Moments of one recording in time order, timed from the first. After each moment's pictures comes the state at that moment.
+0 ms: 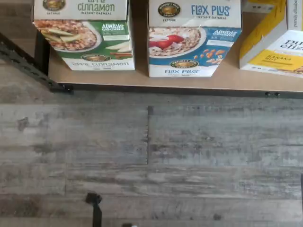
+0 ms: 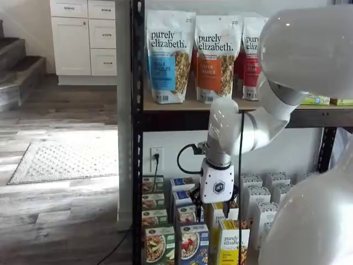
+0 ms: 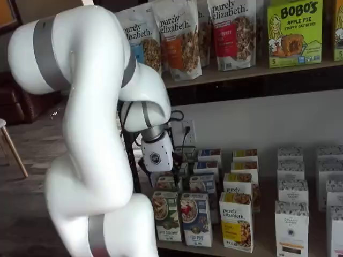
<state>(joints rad) 0.18 -0.23 -0.50 -0.06 0.64 0.24</state>
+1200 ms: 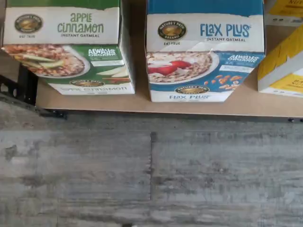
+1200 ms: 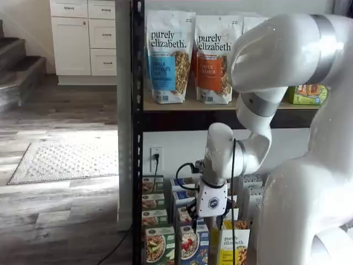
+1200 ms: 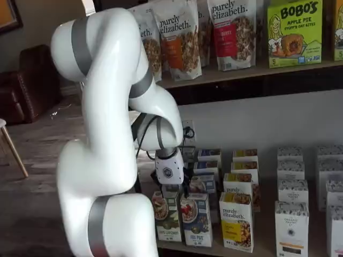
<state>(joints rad) 0.13 0.15 -0.63 0.00 0.37 0.14</state>
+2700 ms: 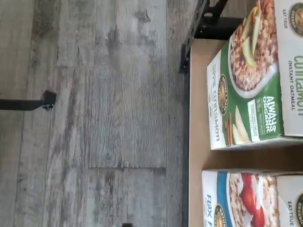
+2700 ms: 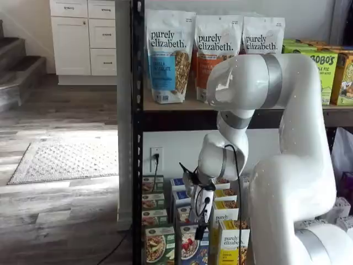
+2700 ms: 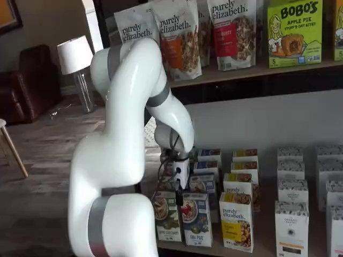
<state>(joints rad) 0.09 0.60 -1.10 0.35 0.50 -1.78</state>
